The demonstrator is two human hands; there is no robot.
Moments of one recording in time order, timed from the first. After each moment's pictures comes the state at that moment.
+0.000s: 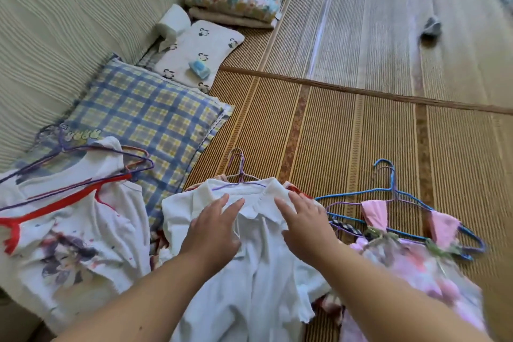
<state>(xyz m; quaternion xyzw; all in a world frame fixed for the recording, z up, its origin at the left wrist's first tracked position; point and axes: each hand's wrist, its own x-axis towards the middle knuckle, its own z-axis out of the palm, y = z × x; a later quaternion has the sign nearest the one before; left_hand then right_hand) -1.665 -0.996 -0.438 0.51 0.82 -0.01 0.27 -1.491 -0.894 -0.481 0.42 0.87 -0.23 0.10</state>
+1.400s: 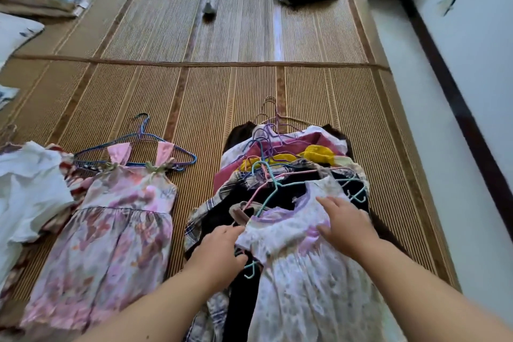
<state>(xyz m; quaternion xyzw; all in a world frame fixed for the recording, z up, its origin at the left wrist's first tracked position) -0.934 -0.984 -0.429 0.57 0.71 -0.04 0.41 -0.681 -0.887 -0.424 0.61 0.74 -0.23 0.15</state>
